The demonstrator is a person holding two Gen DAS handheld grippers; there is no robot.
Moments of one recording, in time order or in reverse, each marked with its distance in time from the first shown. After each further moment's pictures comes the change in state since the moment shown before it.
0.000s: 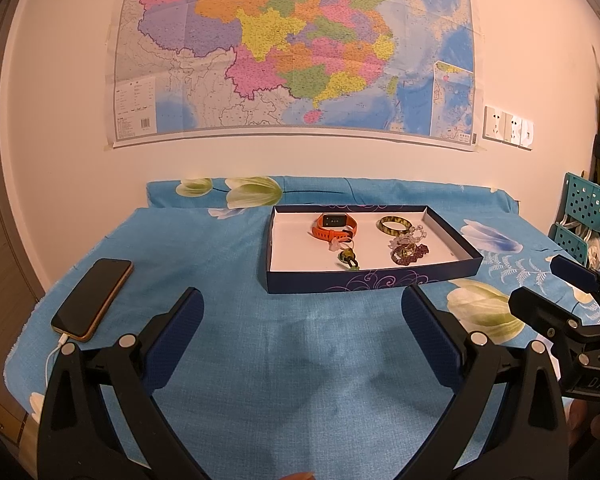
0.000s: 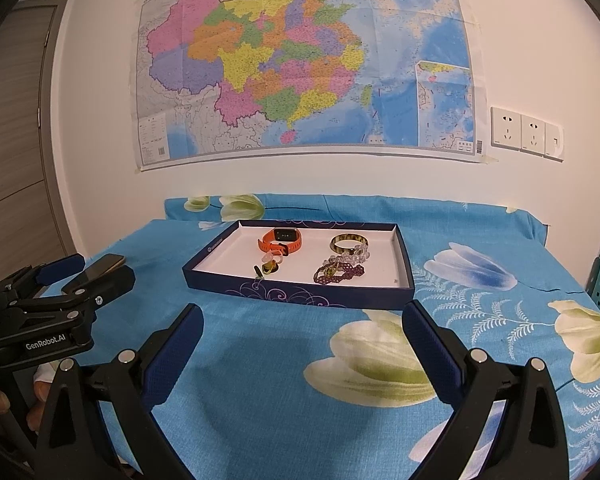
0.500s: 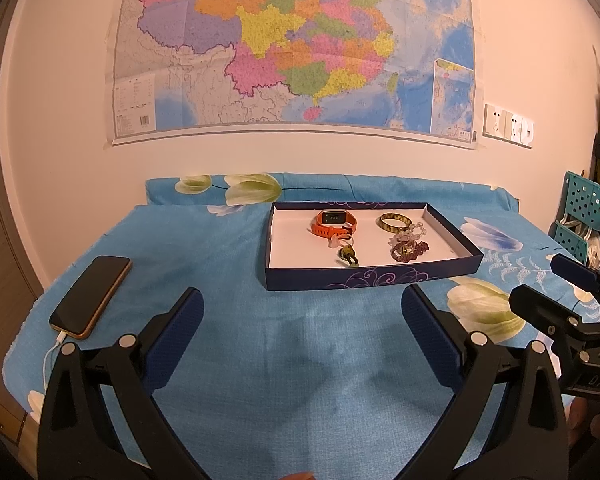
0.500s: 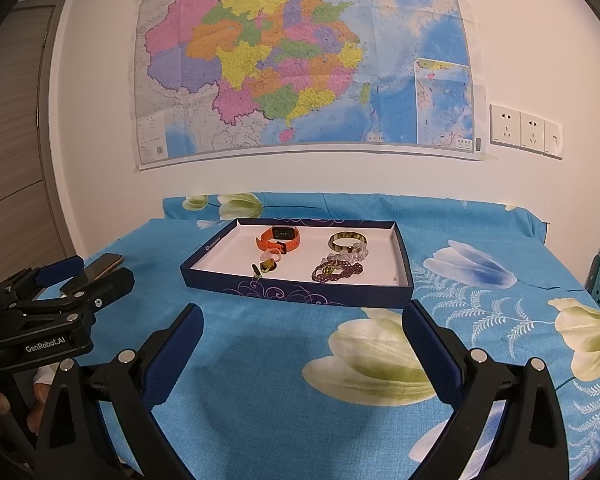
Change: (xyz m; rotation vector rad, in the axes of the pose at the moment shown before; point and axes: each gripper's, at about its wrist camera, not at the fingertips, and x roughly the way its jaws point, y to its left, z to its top) left arm 0.000 0.000 -0.001 -0.003 0.005 -0.001; right arm 0.001 -0.001 0.000 0.003 0.005 -0.002
